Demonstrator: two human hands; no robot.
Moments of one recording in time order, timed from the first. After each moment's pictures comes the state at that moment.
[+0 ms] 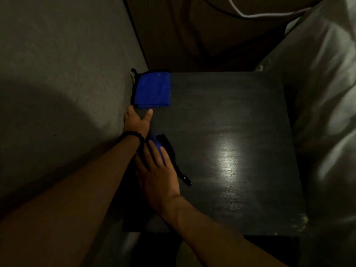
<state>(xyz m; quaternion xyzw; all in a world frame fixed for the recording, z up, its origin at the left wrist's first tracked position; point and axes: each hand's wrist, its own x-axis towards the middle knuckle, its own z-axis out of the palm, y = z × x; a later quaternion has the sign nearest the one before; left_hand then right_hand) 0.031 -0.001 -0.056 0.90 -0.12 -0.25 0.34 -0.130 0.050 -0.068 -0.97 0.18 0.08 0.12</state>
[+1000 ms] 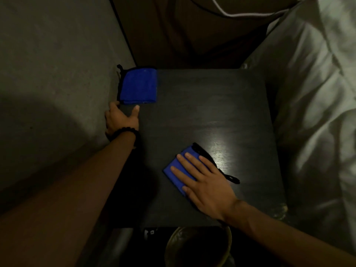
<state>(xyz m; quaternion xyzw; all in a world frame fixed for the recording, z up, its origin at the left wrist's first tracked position) 0.013 -0.006 -0.048 0.93 -0.05 -0.14 0.34 -0.285 -0.038 -0.054 -0.99 0.10 0.09 0.11</state>
